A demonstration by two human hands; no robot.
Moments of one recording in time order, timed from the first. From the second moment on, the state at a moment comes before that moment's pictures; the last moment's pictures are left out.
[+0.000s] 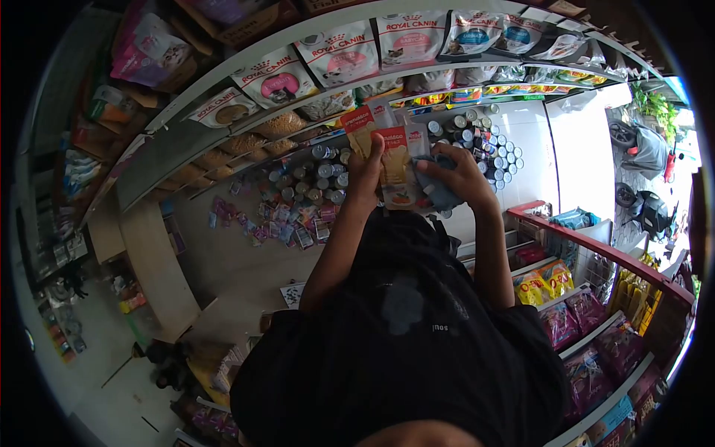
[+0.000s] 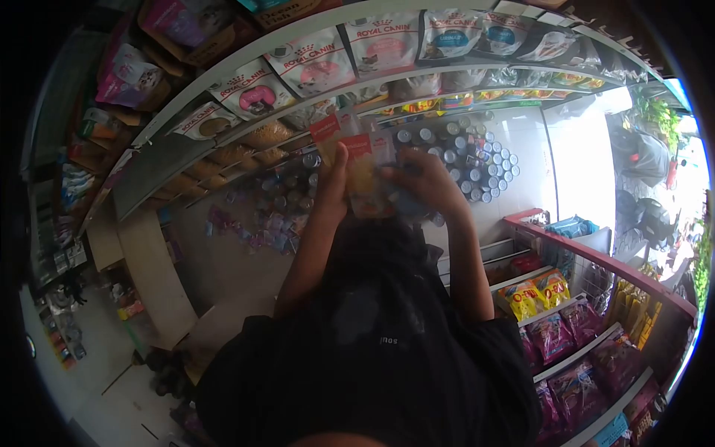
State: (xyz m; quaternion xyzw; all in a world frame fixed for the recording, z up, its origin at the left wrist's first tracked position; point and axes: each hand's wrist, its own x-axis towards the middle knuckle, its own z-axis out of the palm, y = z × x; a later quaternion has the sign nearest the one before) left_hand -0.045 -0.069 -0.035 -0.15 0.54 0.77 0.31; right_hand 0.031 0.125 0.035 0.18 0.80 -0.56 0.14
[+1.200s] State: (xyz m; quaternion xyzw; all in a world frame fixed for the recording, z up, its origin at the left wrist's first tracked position) left_hand -0.038 -0.072 -0.030 0.04 0.03 0.88 0.47; right_hand 0.050 0.100 0.012 0.26 0.49 -0.81 -0.19
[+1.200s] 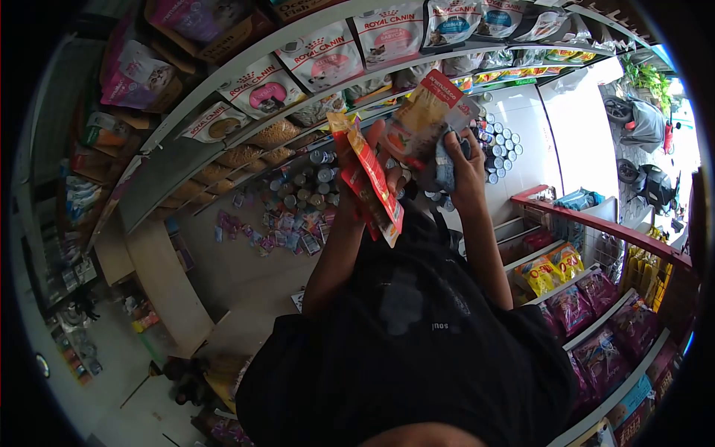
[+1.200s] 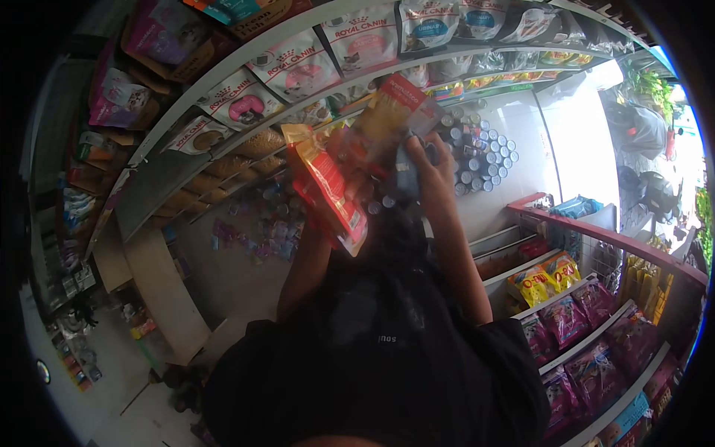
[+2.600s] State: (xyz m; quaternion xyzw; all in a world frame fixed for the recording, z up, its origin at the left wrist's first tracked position) left_hand -0.033 -0.080 0.002 0.16 0.36 0.82 0.41; right_hand 0.022 0.125 0.014 0.20 0.29 -0.92 -0.17
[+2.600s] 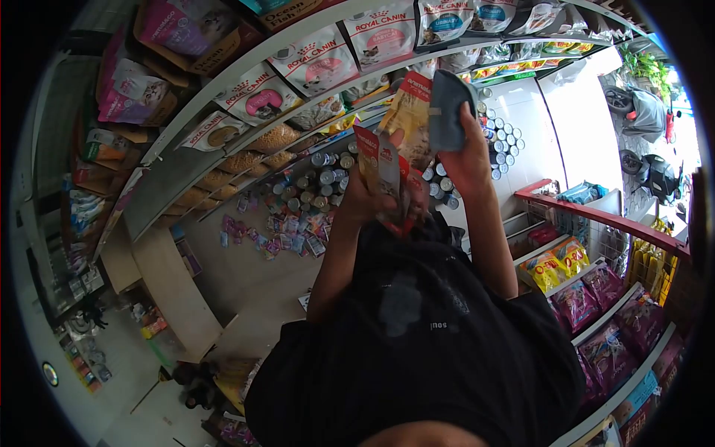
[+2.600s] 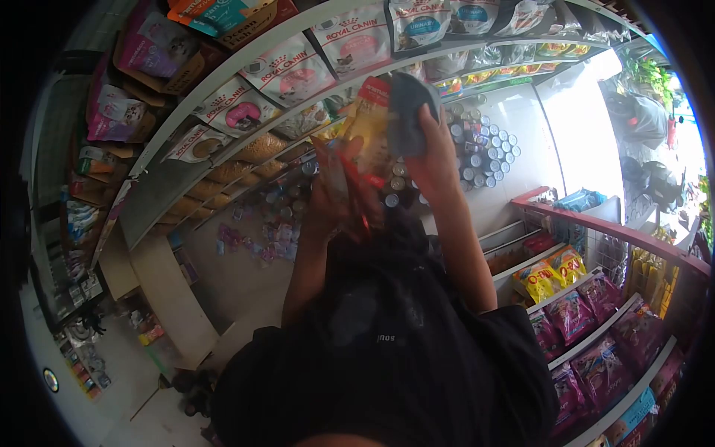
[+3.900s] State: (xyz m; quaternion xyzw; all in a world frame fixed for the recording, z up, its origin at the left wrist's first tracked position) left_hand -0.038 -0.092 0.016 0.14 0.48 0.75 0.43; right_hand 0.001 0.171 0.033 0.25 0.86 -0.45 -0.05
